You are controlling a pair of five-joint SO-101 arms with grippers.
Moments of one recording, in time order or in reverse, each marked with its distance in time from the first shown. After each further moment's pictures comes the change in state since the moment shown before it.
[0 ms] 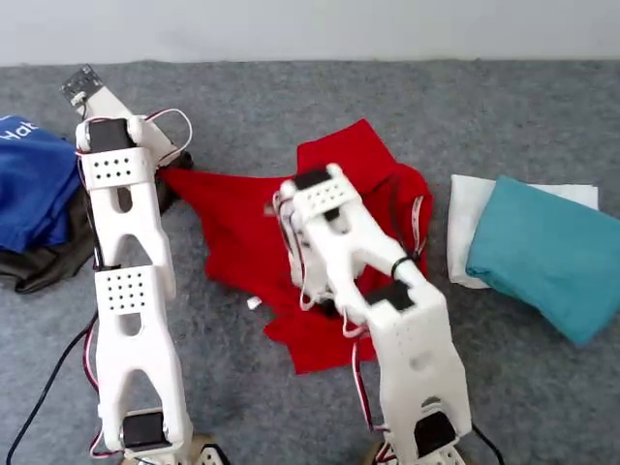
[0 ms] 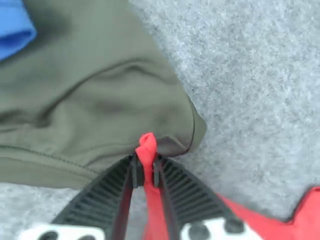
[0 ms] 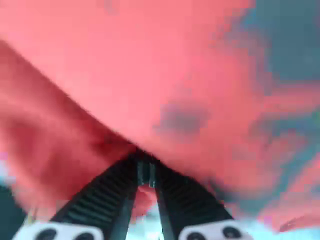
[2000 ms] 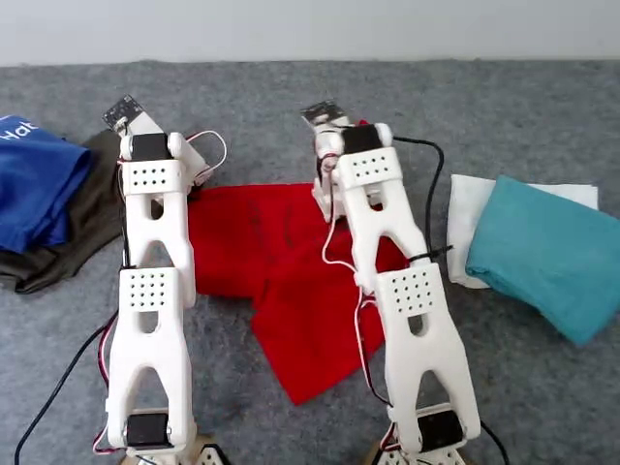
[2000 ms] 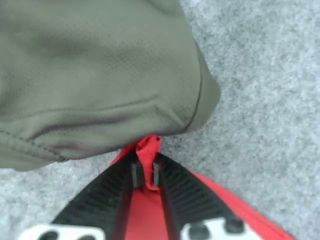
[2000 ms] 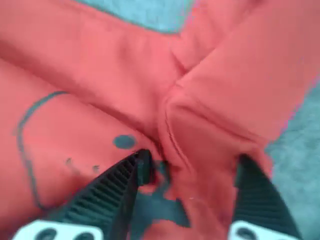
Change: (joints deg) left arm 5.4 9.1 0.1 -1.2 9.0; right arm 14.1 34.1 -65.4 -0.7 -4.2
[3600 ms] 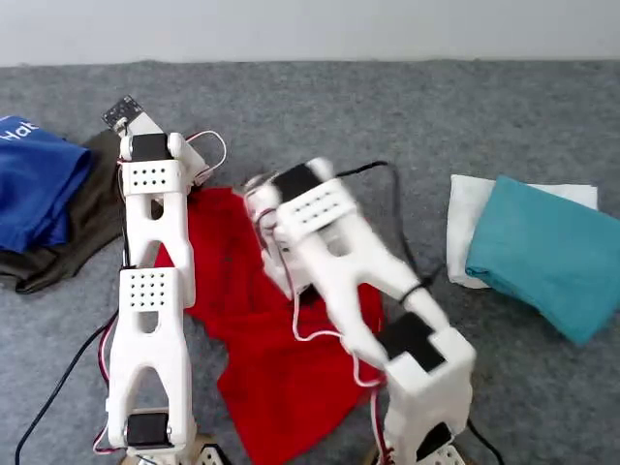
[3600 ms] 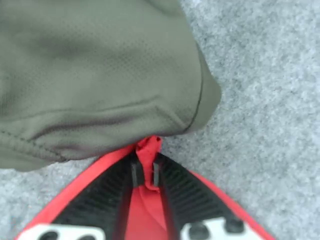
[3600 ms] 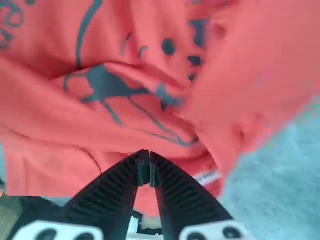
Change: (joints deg) left arm -0.1 0.0 0.0 0.0 0.0; right arm -20.5 -47.3 64.8 -1.0 -3.9
